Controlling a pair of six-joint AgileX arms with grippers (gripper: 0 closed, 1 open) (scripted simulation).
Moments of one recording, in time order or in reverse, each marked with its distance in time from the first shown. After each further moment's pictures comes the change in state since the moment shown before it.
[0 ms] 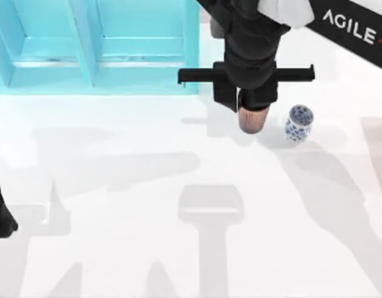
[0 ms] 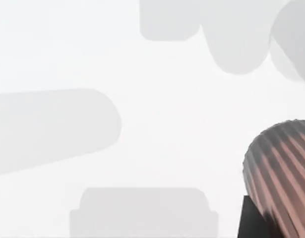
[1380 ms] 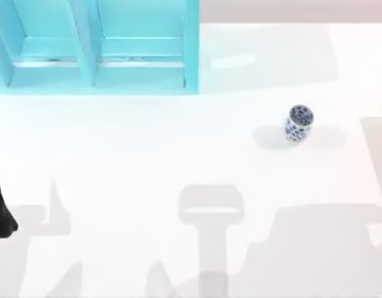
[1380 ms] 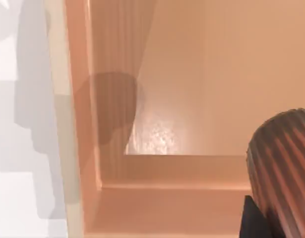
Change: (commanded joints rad) left arm 0.000 0.000 0.000 0.000 0.000 0.000; right arm -1.032 -0.646 -0.648 -0.151 -0.154 -1.026
